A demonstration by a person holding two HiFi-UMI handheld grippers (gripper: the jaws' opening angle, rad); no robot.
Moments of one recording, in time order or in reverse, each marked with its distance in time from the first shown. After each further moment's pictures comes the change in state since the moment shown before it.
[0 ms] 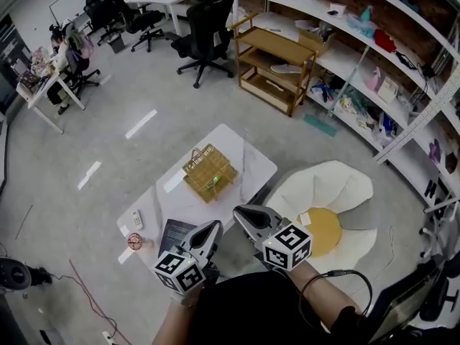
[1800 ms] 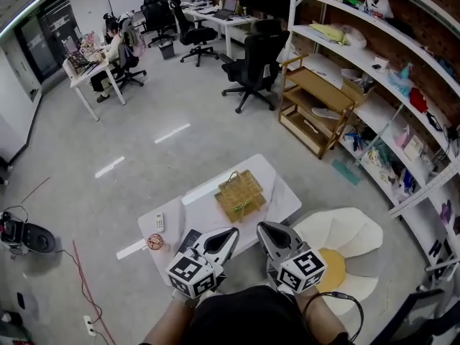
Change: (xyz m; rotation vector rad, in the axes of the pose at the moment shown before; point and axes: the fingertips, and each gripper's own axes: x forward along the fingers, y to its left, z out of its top) left arm -0.051 -0.009 0.081 0.257 -0.101 0.047; right arm 0.015 0.054 0.061 -0.136 -0.092 0.028
